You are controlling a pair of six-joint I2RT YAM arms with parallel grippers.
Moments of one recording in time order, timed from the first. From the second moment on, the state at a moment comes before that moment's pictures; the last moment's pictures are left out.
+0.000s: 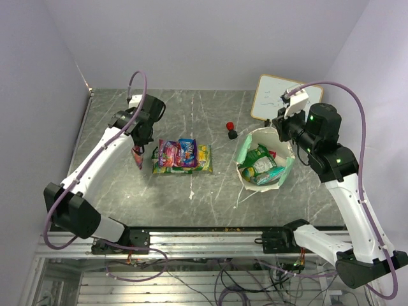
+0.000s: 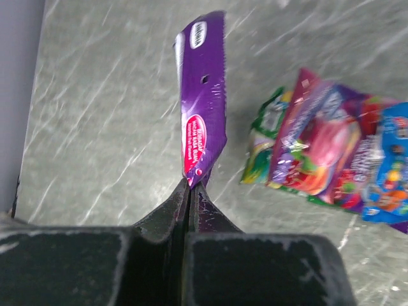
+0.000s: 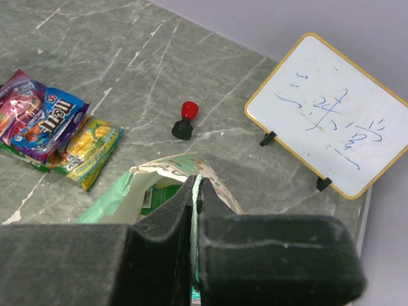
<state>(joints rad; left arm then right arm) -0.47 1.41 1.44 -1.03 -0.60 -0.51 0.33 0.99 1.29 -0.60 -0.04 -0.20</state>
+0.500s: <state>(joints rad) -0.40 1.44 1.23 -1.10 -0.55 -0.71 0.33 0.99 1.29 -0.61 -0.05 -0.20</state>
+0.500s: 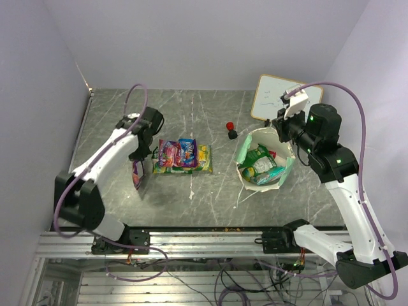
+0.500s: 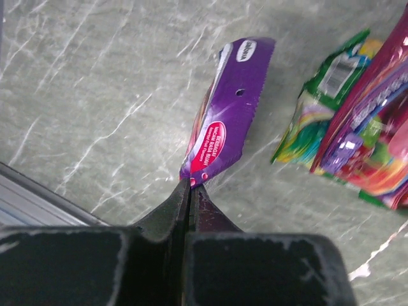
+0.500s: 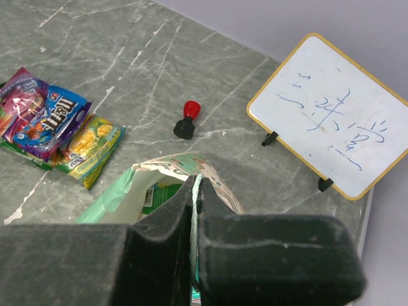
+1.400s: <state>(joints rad) -0.32 1.62 1.49 -0.90 -0.17 -0.73 0.33 0.97 1.30 -0.63 -0.07 -0.20</state>
